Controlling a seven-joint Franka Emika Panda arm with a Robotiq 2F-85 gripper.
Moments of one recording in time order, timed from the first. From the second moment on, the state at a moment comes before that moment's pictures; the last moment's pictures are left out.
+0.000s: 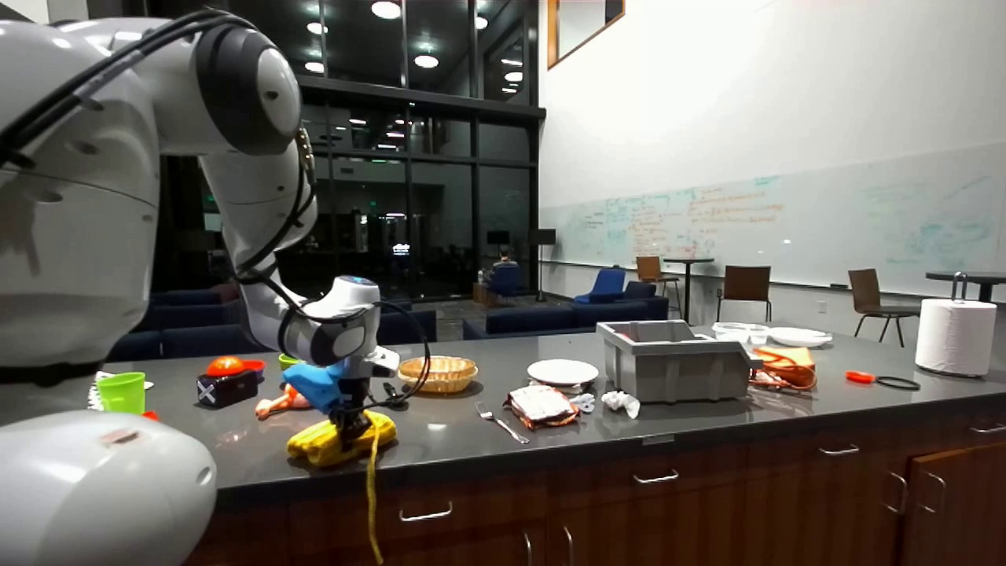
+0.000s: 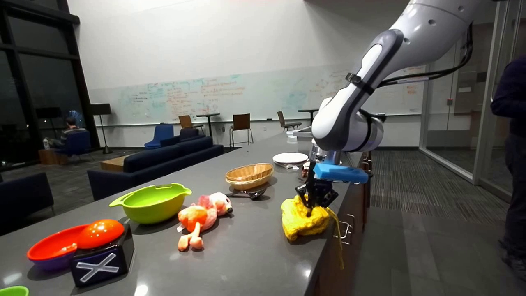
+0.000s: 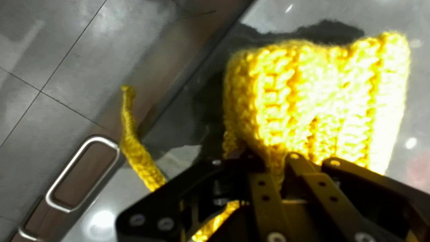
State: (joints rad) arm 0.21 0.19 0.22 -2.39 0.35 2.72 0.30
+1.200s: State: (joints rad) arm 0.11 0.25 0.09 -2.25 0.34 2.72 0.30
